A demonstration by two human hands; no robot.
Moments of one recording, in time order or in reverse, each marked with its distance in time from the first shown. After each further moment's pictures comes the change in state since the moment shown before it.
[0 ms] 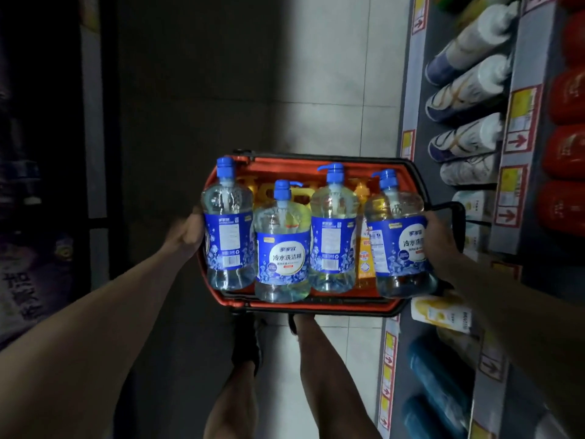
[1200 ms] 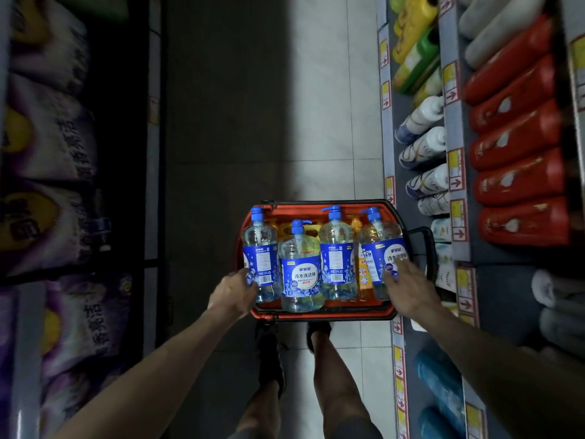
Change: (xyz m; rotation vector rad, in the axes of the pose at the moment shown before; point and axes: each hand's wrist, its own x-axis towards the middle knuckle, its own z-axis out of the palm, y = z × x) left_hand -0.199 0.054 -0.017 0.617 -0.045 0.232; right_hand -0.132 0.028 -0.024 -0.897 -0.079 -0.457
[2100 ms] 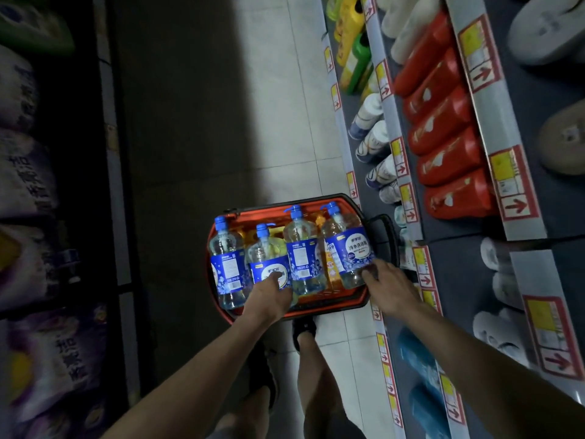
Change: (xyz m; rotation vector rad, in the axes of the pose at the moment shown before) left_hand -0.031 0.118 0.066 -0.092 -0.111 0.091; right_hand -0.040 0.038 -0.018 0.192 0.006 0.003
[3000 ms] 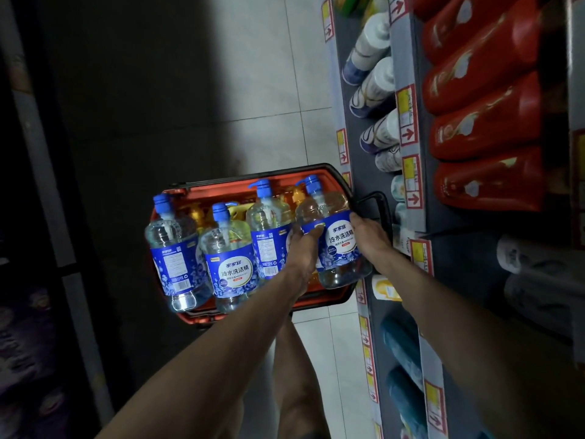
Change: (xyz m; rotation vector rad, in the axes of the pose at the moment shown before) left_hand 0.124 0.119 0.098 -1.047 -0.103 -0.305; right_hand 0.151 -0.001 0.006 0.475 -0.059 0.347
